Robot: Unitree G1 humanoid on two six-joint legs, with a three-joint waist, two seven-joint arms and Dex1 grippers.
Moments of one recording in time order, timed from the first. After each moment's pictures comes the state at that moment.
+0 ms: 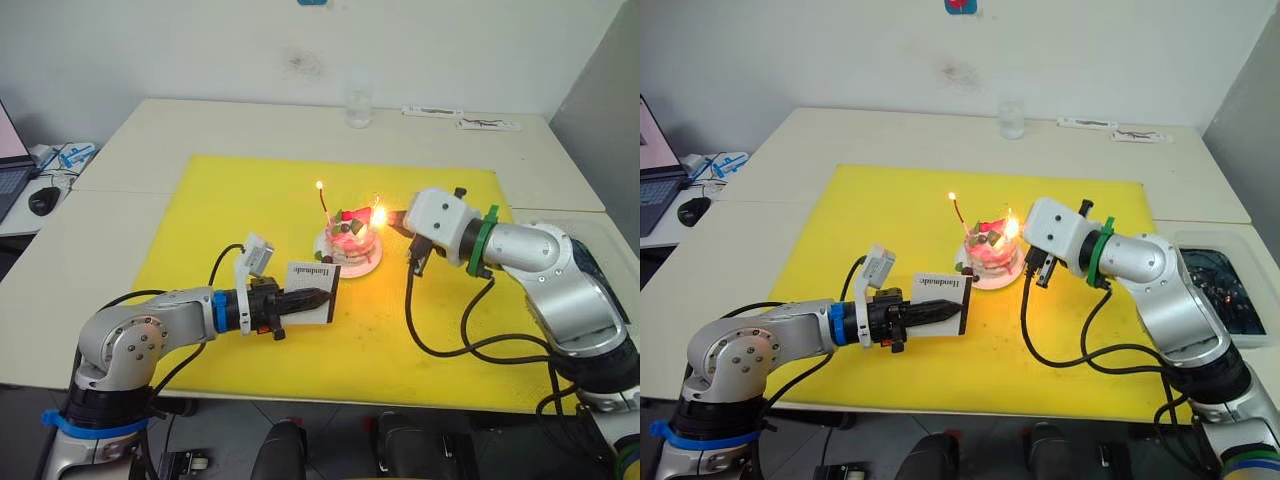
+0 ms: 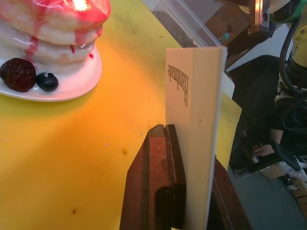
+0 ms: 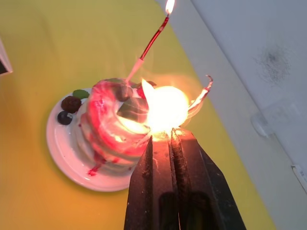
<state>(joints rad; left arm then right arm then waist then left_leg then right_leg) -0.32 0.61 0.10 -0.35 -1.03 1.15 -0.66 -0.61 -0.66 0.25 -0.43 0.00 0.59 0.72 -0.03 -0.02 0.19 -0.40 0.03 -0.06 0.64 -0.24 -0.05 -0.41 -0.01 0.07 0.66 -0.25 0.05</state>
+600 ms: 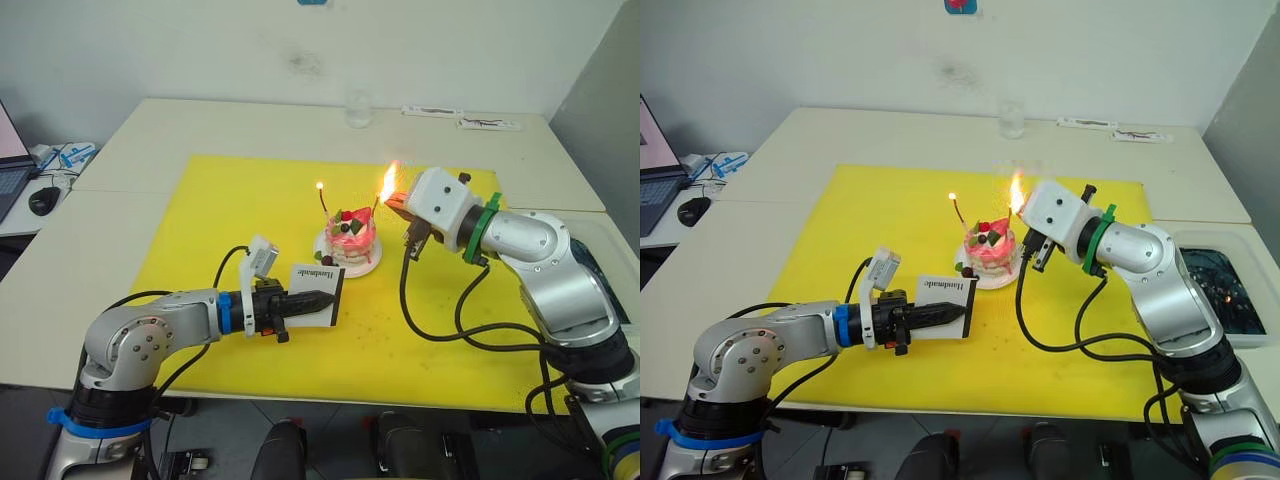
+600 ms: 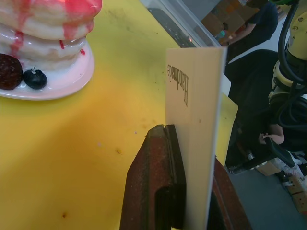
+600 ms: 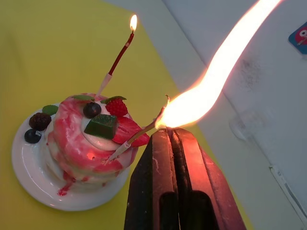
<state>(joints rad) -0.32 0.60 0.08 -0.35 -1.03 1.15 -0.66 -0.64 -0.62 0.23 -0.42 -0.02 0.58 0.69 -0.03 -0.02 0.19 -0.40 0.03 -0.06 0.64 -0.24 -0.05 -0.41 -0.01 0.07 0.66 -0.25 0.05</state>
